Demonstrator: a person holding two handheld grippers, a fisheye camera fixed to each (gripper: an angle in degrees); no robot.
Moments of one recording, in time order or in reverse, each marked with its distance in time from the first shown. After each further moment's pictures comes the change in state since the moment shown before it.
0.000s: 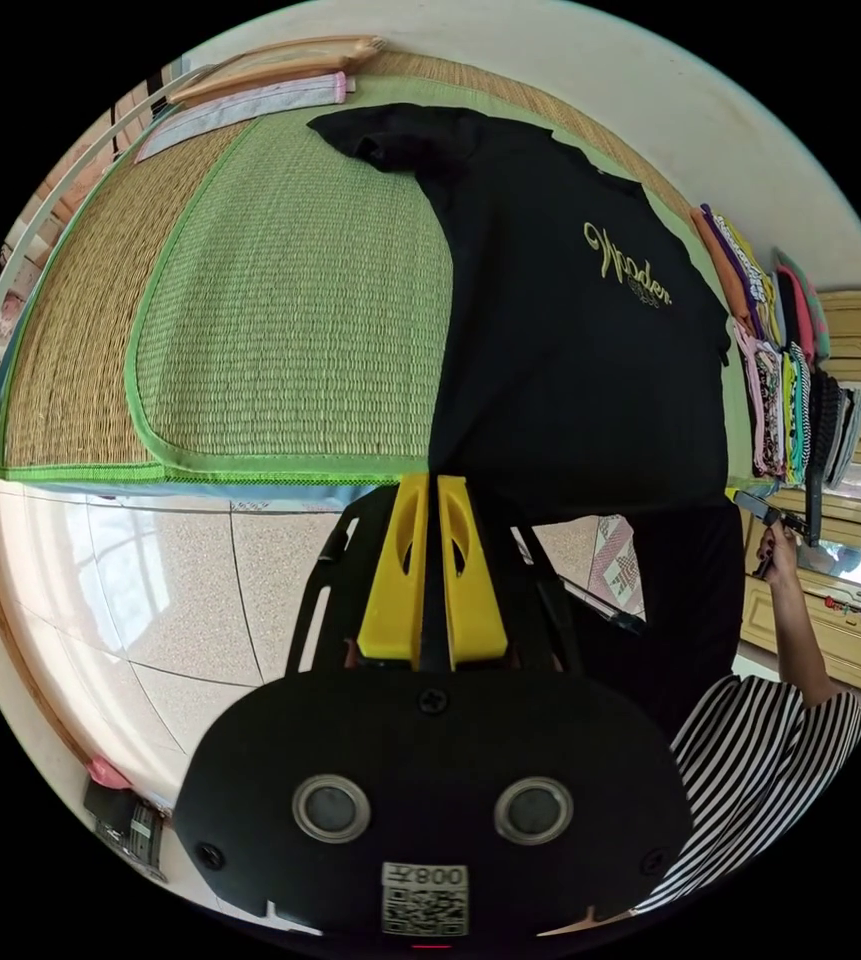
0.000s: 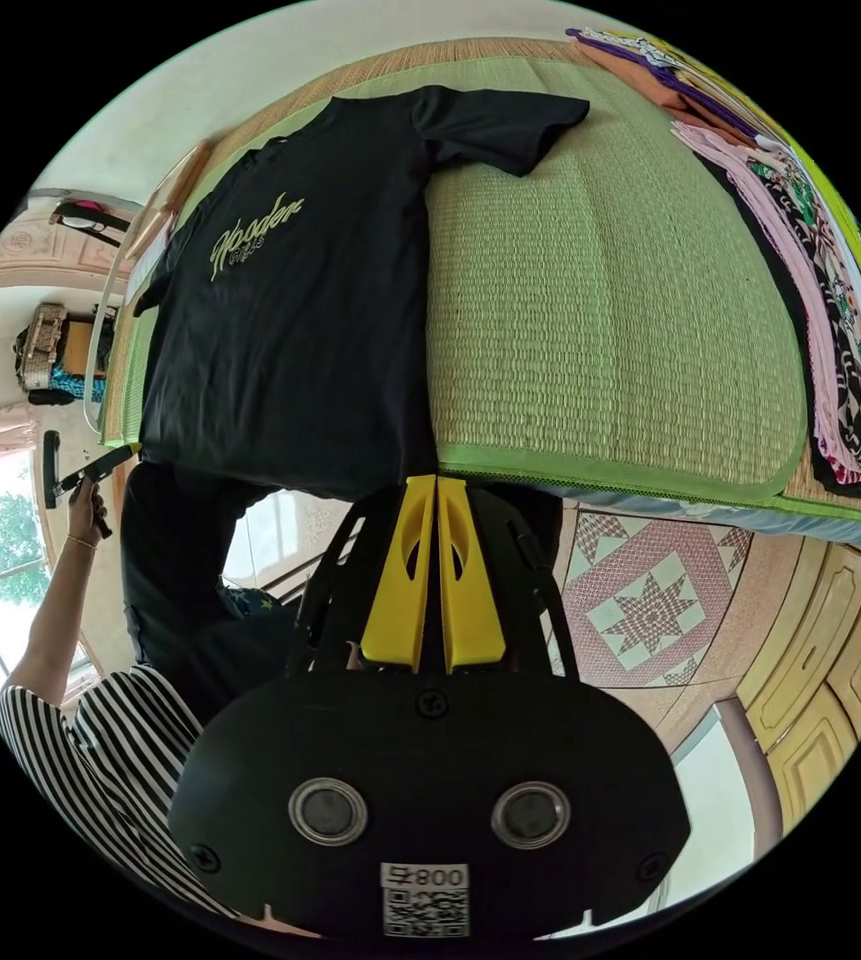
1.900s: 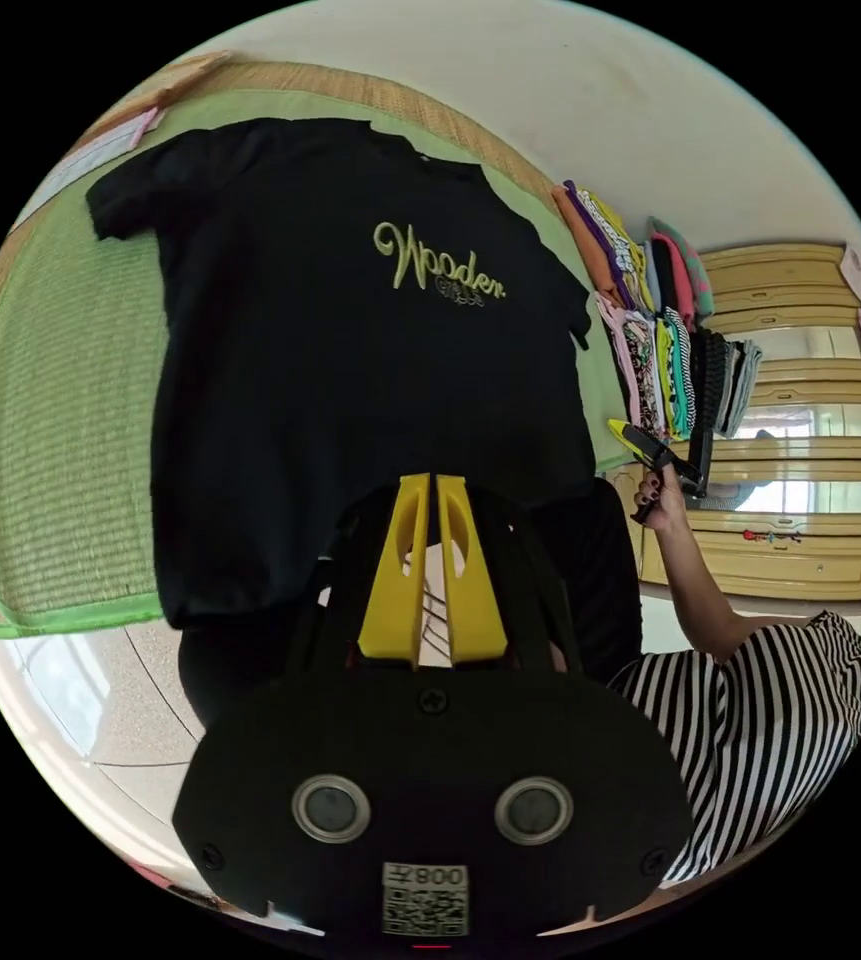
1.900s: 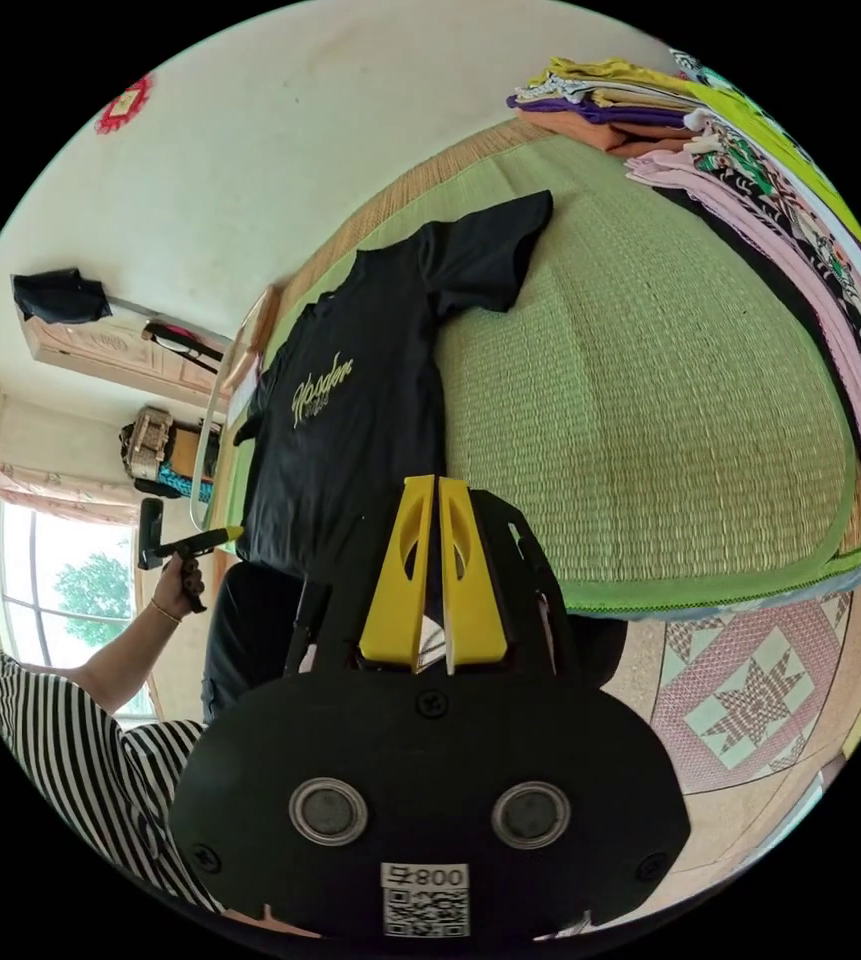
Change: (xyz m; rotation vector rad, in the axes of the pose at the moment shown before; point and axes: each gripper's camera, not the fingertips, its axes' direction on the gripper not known) left arm 0.401 -0.281 -0.154 0.018 0.320 0.184; right arm 0.070 0.029 0.146 0.385 -0.365 0.063
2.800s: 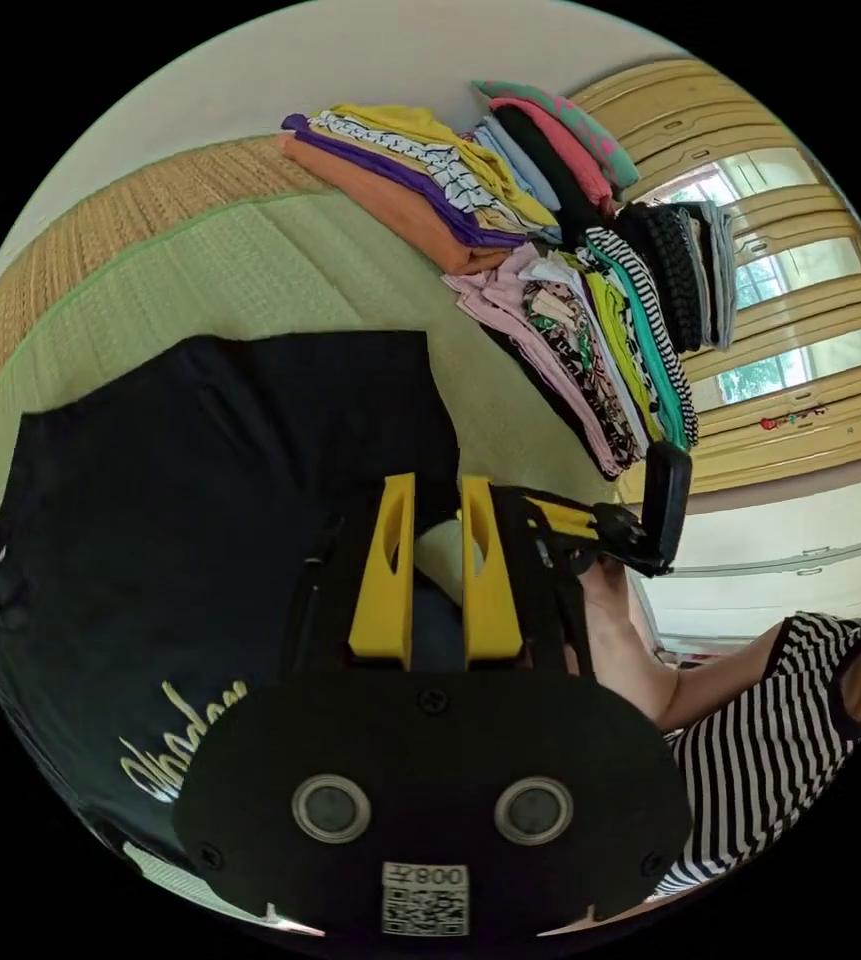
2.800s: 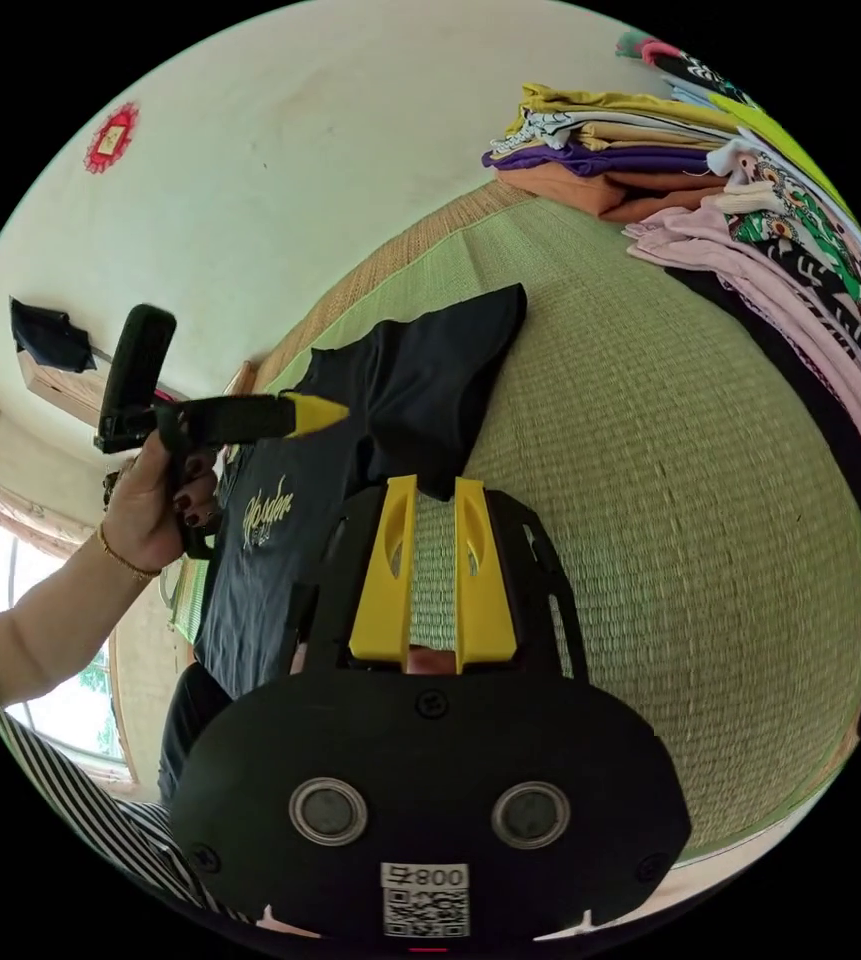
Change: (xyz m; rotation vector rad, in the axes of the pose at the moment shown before) left arm 0.529 -0.499 0.150 -0.180 0.006 0.541; right arm 0.056 -0.063 0.138 0.179 0.045 -0.028
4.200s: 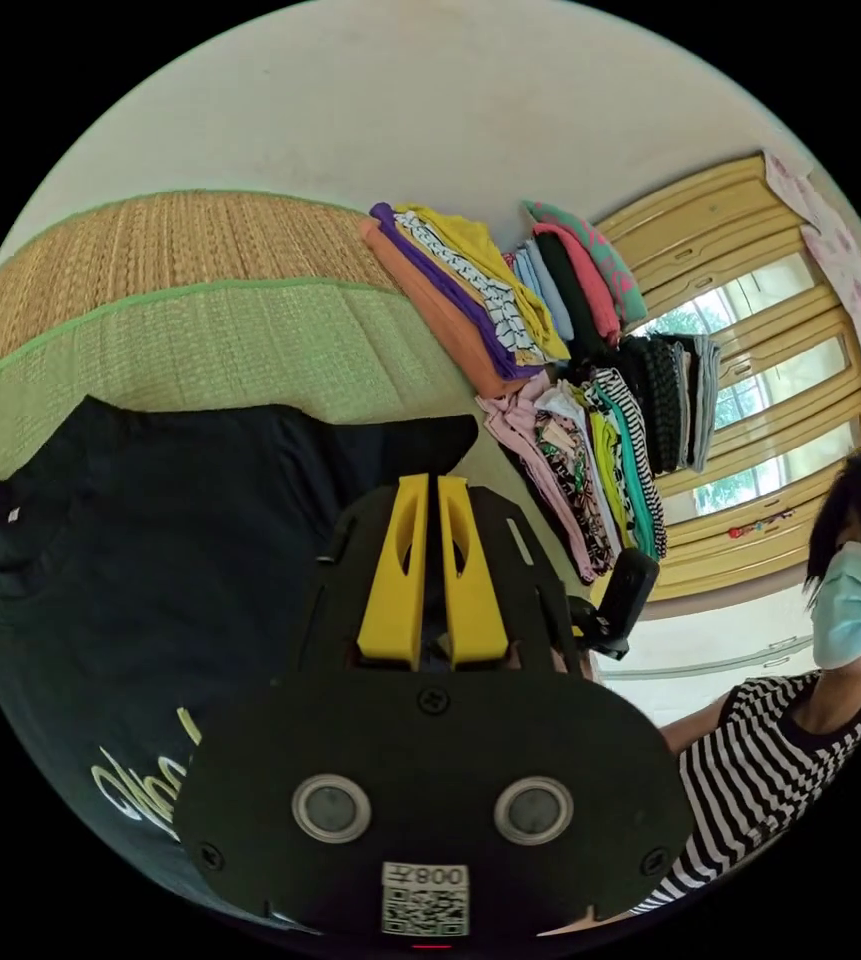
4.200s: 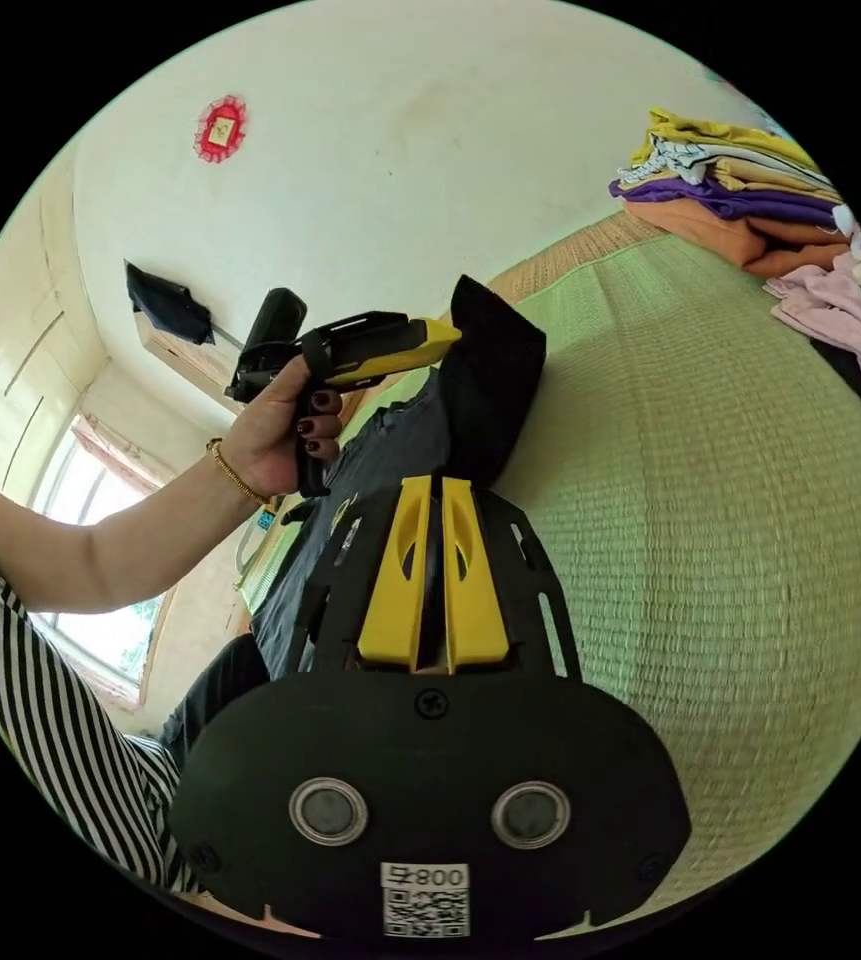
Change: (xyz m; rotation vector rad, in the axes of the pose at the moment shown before) left arm -0.066 -0.211 -0.113 0.284 0.071 -0.138; right arm -0.032 -0.011 0.112 0.067 -0.336 -0.208
